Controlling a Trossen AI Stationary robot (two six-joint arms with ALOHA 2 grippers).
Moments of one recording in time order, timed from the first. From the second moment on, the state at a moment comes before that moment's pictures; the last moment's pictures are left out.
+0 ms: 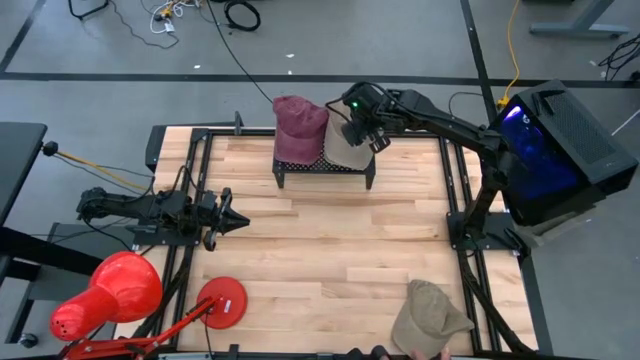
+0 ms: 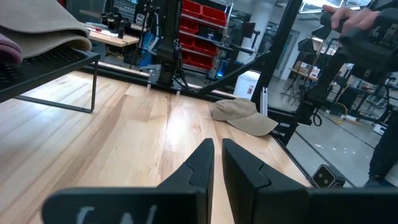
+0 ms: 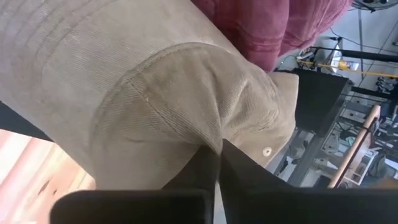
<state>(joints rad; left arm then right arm) -0.14 0.02 0.03 0.00 -0.05 -0.29 -0.42 1.79 1.91 -1.09 0.36 -1.21</state>
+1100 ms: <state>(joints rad) -0.14 0.02 0.03 0.00 -0.05 -0.29 -0.39 1.73 1.91 -1.01 0.41 -1.10</state>
